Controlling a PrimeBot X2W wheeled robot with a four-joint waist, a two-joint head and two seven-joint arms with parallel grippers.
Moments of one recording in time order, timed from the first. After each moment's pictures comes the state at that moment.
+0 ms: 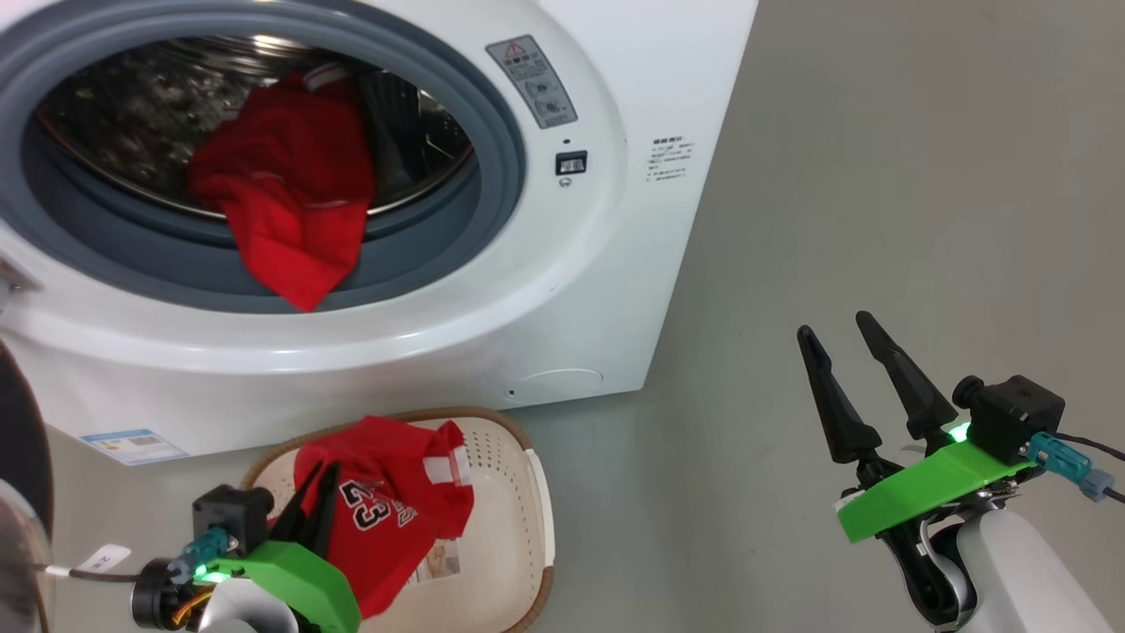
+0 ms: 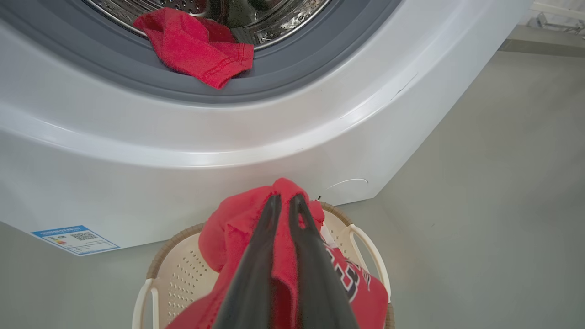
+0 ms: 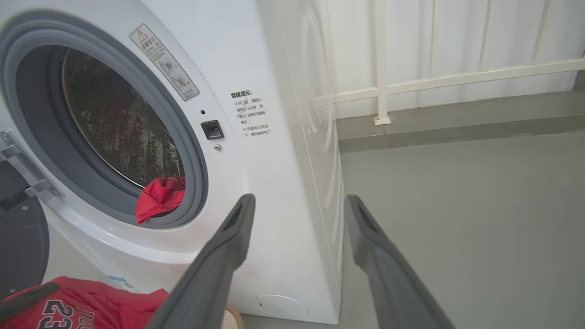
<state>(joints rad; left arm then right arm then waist) -0.30 0.24 -0.46 0.53 -0.54 -0.02 -0.18 -0.29 -0.22 0.19 0.25 0.47 0.13 -0.25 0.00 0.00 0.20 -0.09</state>
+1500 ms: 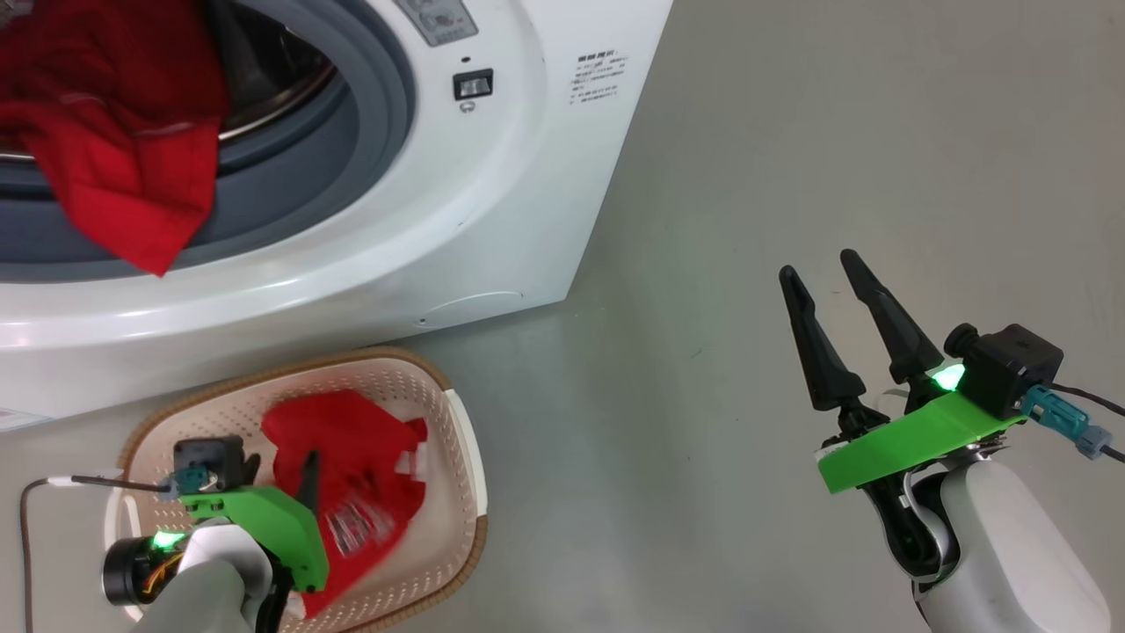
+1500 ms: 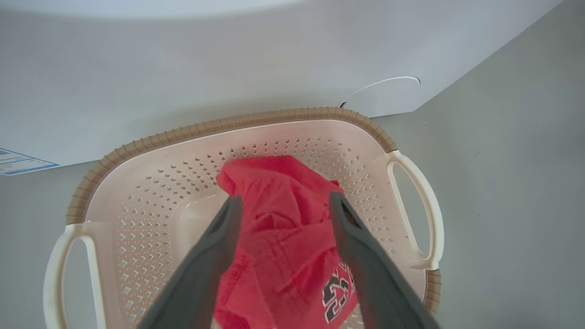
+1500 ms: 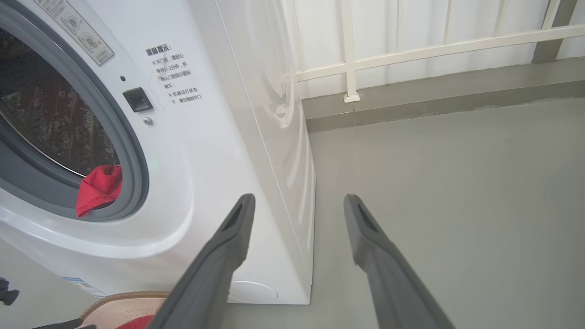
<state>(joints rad) -0.68 0.12 -0.50 1.28 -0.57 -0.12 -0.25 -0.37 -0.18 0.20 0.22 0.46 0.13 -0.25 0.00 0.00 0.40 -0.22</state>
